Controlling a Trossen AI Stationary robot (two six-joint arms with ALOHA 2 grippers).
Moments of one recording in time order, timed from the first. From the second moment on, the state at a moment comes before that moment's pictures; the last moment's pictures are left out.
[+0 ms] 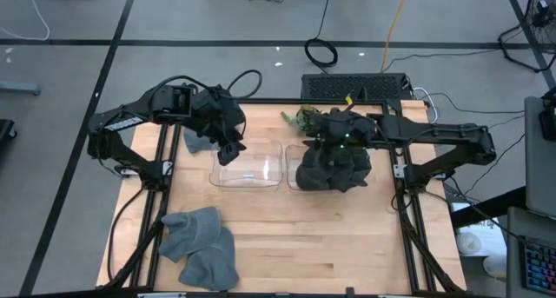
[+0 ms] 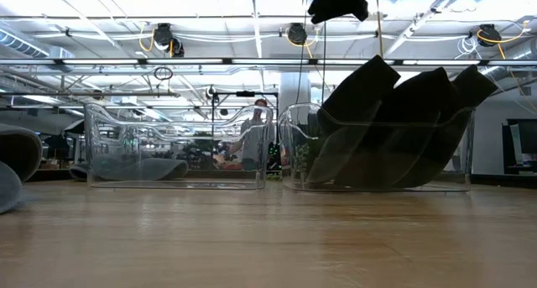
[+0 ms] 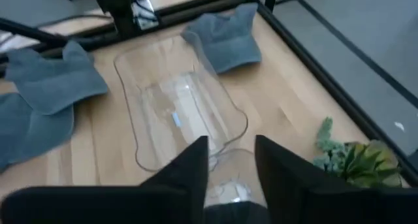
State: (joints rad) left arm 0.13 1.47 1.84 -1.28 0.08 -0.29; right arm -0.06 1.33 1.33 -0.64 0.21 0.26
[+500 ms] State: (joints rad) left arm 0.12 1.47 1.84 -1.32 0.24 -0.61; right arm -0.07 1.30 1.33 -0.60 0.10 0.13
